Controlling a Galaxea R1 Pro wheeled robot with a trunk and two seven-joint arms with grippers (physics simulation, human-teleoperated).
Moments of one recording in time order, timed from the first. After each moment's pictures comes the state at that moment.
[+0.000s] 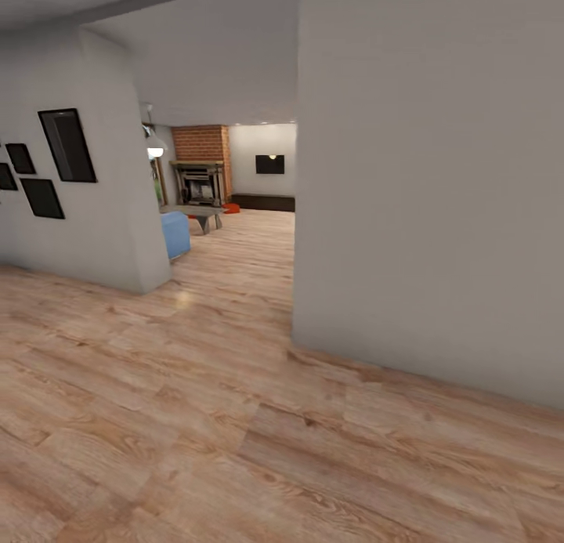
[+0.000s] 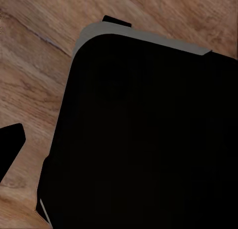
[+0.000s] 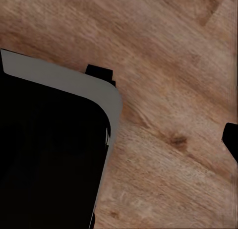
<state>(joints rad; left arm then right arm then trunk) 0.00 0.00 0.02 -0.07 0.29 -0.06 0.01 -0.12 -0.07 0.29 0.03 -0.03 -0.13 0.02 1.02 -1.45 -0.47</state>
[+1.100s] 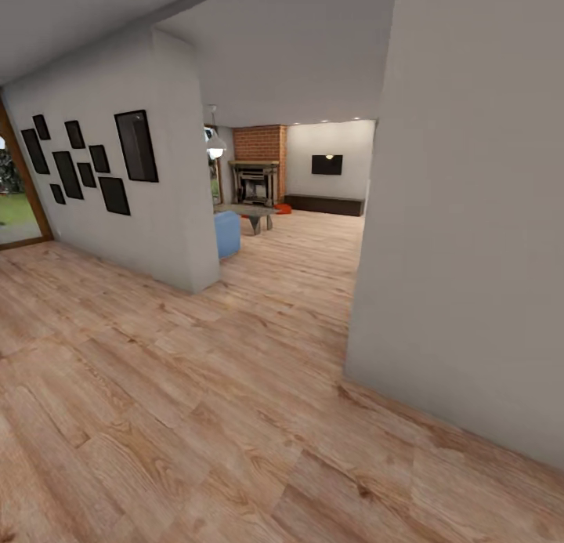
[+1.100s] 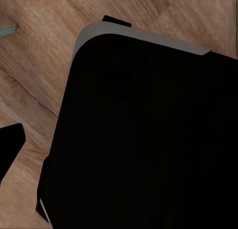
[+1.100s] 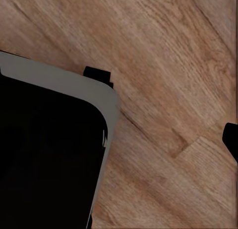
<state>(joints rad) 0.00 0.00 0.02 -0.07 0.29 -0.06 0.01 -0.12 -0.07 0.29 0.03 -0.03 -0.14 0.02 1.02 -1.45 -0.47</state>
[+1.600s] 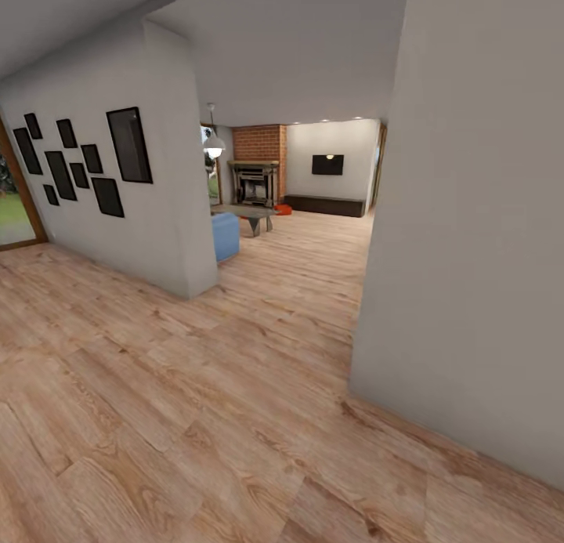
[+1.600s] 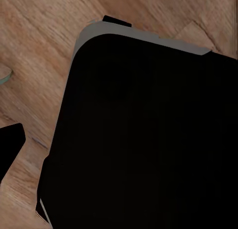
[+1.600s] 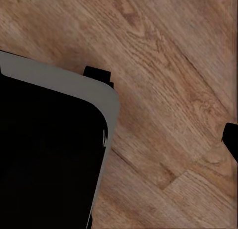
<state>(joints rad) 0.00 0.00 0.02 -0.07 0.29 -0.06 0.01 -0.12 -0.07 0.29 0.03 -0.03 -0.14 0.02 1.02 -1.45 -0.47</state>
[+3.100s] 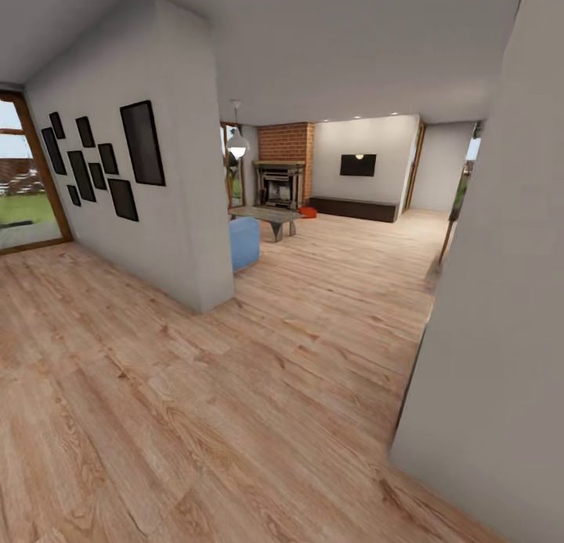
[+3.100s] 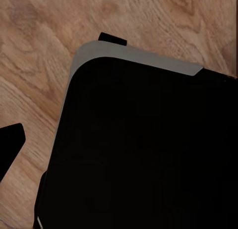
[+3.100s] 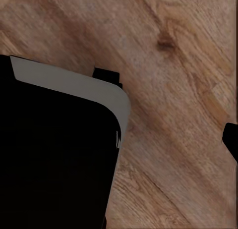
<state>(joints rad) 0.00 0.00 0.01 -0.11 0.29 -0.05 0.00 -0.12 -0.06 0.27 0.03 -0.05 -0.13 0.02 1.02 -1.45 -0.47</state>
